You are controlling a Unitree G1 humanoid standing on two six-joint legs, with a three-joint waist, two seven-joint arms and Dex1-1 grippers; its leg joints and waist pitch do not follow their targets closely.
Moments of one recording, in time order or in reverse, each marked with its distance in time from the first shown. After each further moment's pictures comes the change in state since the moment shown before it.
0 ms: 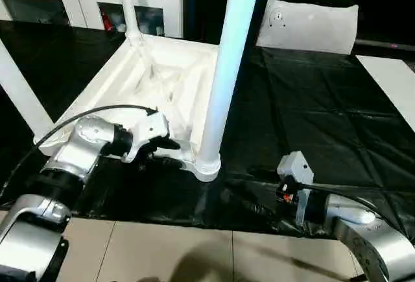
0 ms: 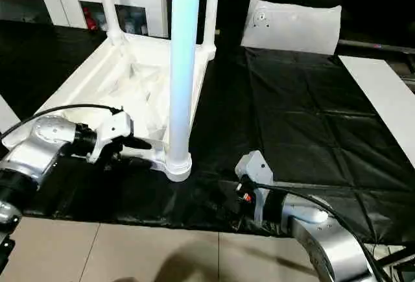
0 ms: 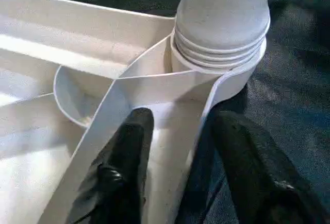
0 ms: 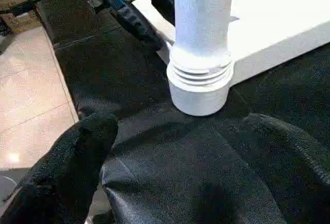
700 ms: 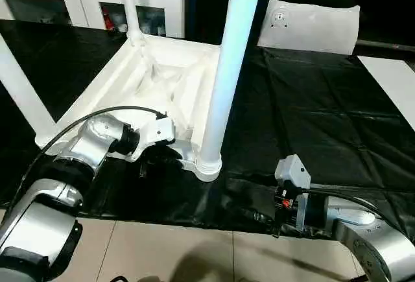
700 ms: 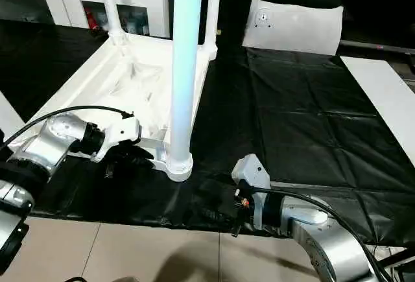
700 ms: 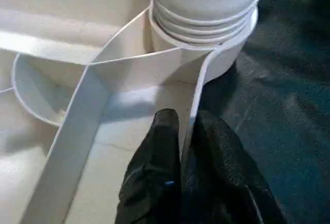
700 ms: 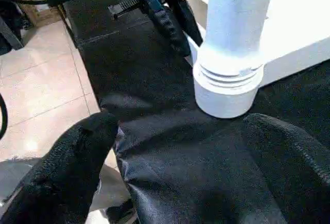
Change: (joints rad) left arm -0.116 -0.056 -0.047 0.205 0.086 -0.075 -0.101; right arm 0.001 -0.023 0.020 -0.027 0.013 0.015 0.043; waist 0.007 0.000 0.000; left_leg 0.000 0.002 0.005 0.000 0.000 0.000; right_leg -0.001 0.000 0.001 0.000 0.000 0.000
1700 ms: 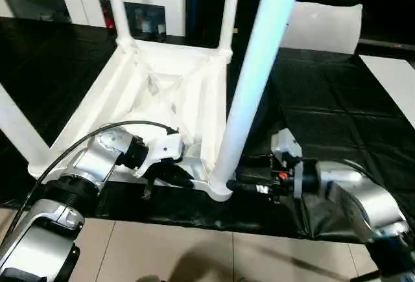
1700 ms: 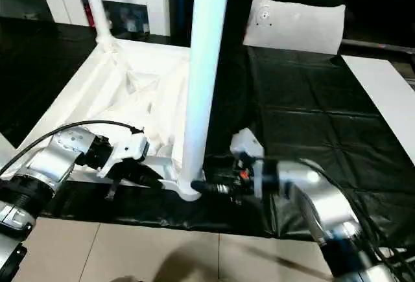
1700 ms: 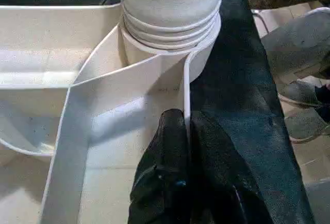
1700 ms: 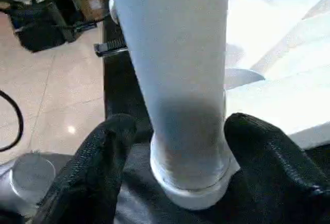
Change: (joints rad) left arm 0.145 0.000 -0.019 -0.267 -0.046 0.034 -0.122; right arm -0.326 0.007 0.057 0.384 0.018 -0.125 0.292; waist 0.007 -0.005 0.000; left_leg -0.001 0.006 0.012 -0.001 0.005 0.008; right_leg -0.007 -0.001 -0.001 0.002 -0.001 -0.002
